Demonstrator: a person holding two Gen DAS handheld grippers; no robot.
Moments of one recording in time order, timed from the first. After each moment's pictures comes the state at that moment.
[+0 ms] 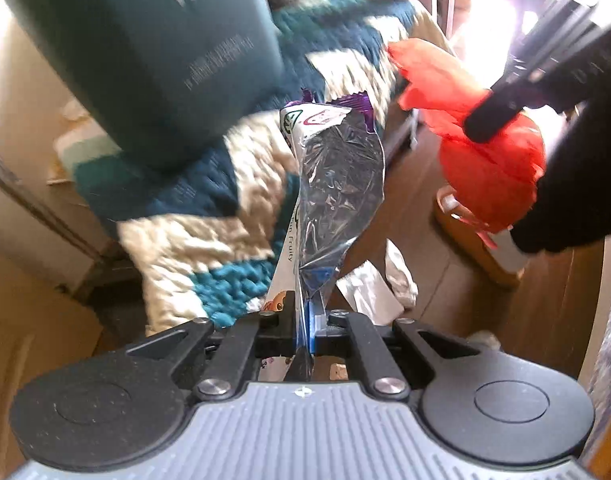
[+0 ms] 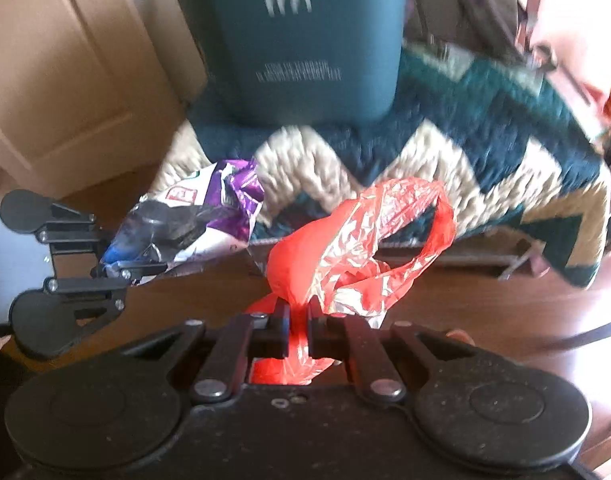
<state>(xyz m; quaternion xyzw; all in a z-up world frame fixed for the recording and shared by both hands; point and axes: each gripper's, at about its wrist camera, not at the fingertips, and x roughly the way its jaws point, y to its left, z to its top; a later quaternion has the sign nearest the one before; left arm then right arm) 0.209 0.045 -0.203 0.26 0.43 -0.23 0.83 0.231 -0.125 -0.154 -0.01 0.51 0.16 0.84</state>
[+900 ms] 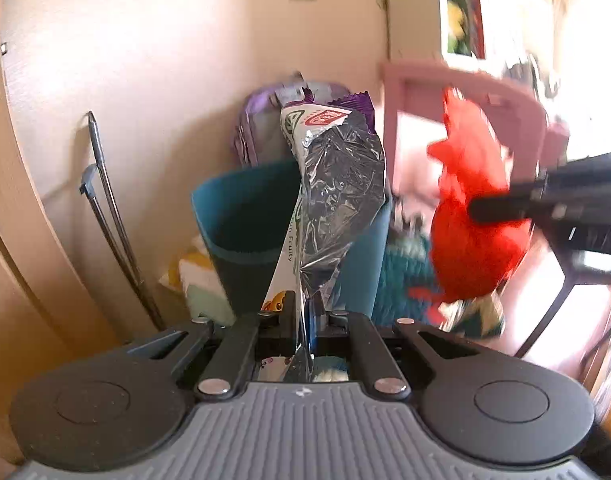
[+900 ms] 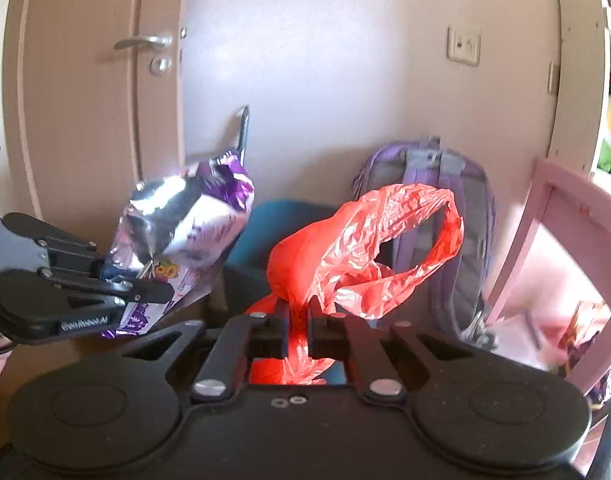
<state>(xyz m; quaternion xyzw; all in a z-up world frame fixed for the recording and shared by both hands) 0.236 0.043 0.072 0.06 0.29 -0.12 0.95 0.247 -0.145 0.099 -0.08 0.25 0.21 0.94</state>
